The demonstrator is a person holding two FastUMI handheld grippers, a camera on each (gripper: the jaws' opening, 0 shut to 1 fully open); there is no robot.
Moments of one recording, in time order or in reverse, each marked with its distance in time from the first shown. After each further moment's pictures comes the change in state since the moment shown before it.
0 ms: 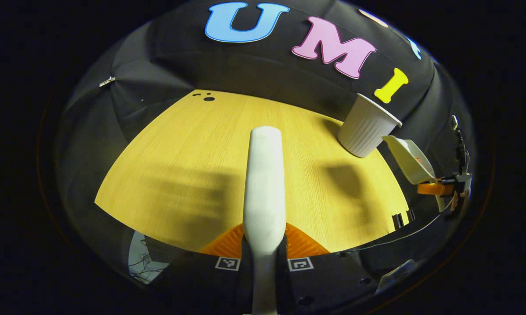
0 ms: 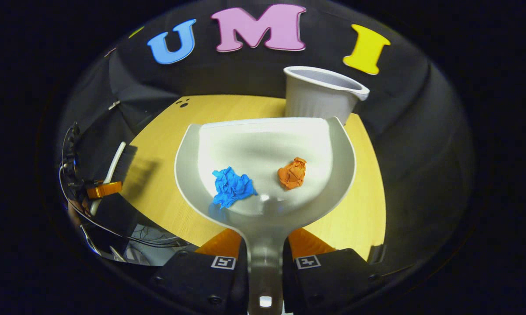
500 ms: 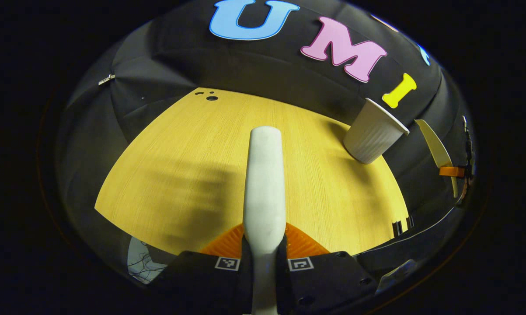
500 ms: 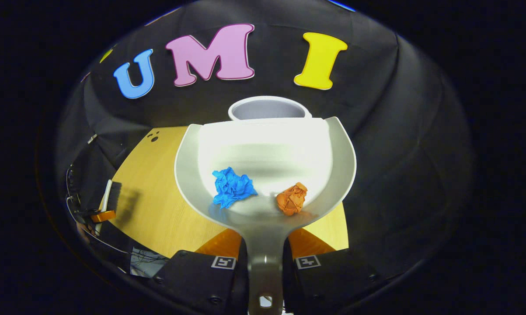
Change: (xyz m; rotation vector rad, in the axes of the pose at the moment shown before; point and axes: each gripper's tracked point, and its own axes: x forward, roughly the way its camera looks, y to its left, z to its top) left arm 0.019 0.010 0.036 -0.042 0.017 0.007; right arm -0.003 -0.035 0.041 0.088 -0.112 -0.137
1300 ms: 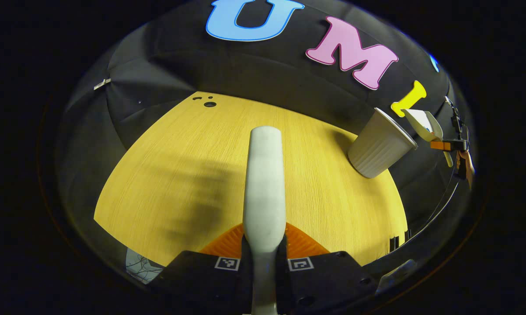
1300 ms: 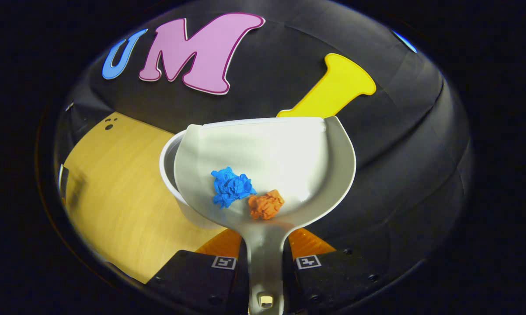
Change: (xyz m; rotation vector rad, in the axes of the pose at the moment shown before) left arm 0.026 -0.011 0.041 -0.023 -0.006 0.033; right arm 0.049 -0.082 0.088 -0.343 -0.057 -0.267
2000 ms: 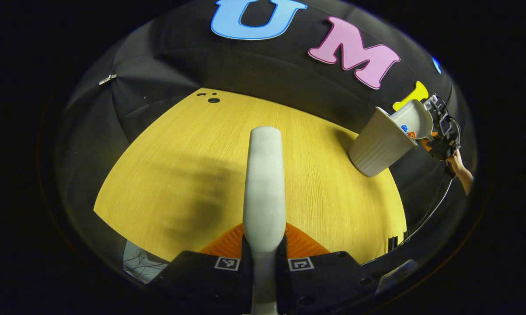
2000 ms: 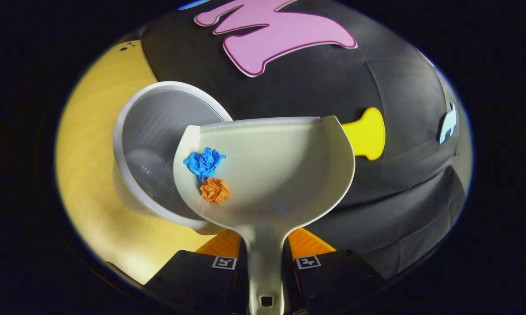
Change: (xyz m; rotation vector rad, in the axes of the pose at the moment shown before) left arm -0.009 -0.008 -0.017 -0.019 0.017 0.009; right arm 0.004 -0.051 0.009 -0.559 -0.091 -0.335
